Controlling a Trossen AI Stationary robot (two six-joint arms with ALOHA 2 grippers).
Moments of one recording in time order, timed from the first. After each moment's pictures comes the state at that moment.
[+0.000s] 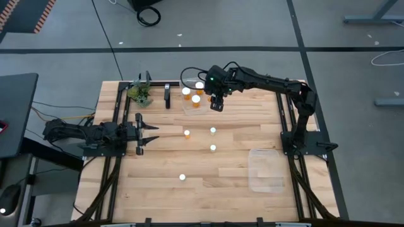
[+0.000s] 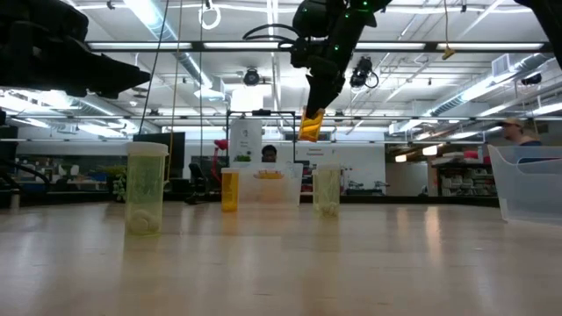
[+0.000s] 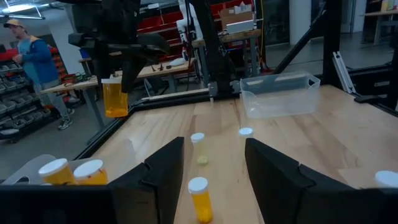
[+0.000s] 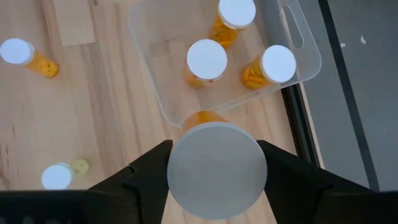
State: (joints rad) left arm -0.14 0.11 0.01 0.12 -0.26 0.17; right arm -0.38 1.83 1.71 -0.94 0.09 -0.20
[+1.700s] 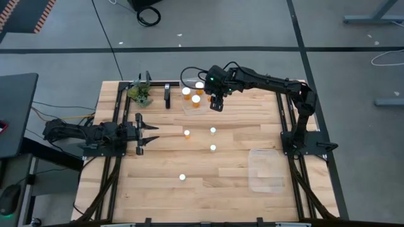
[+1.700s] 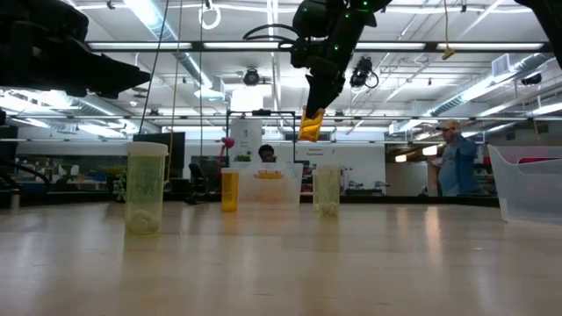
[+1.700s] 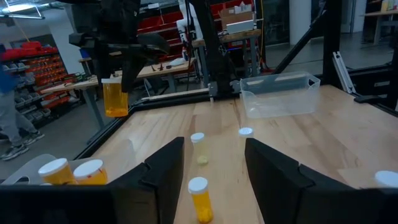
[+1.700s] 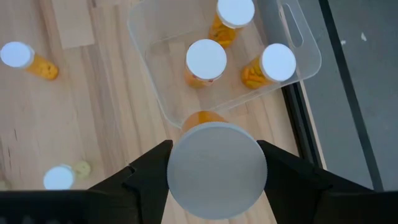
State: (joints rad) left arm -0.14 0.11 0.01 0.12 -0.26 0.17; right arm -0.38 1.83 1.71 -0.94 0.09 -0.17
